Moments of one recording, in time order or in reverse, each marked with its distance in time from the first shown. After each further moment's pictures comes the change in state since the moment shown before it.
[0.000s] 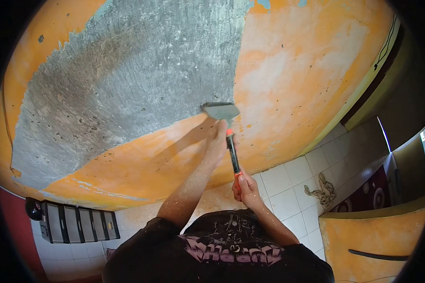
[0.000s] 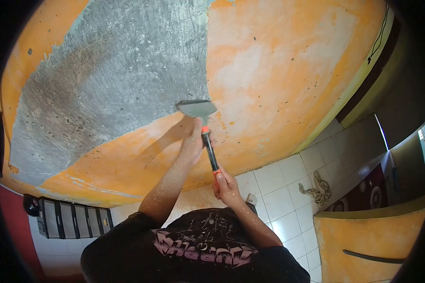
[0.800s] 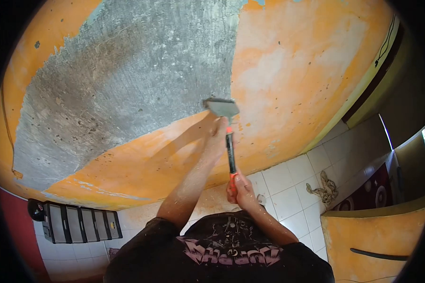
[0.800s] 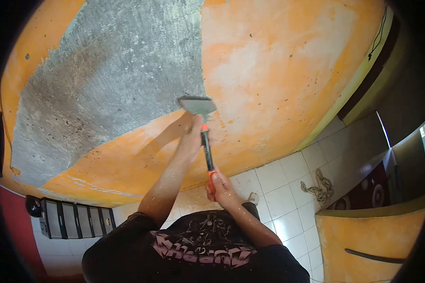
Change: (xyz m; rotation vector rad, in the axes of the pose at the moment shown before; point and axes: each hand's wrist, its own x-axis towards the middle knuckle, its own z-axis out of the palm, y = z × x) left_hand -0.004 0.014 0.011 0.051 -0.002 -0.003; right_hand -0.004 0.016 0.010 0.137 -0.021 0.119
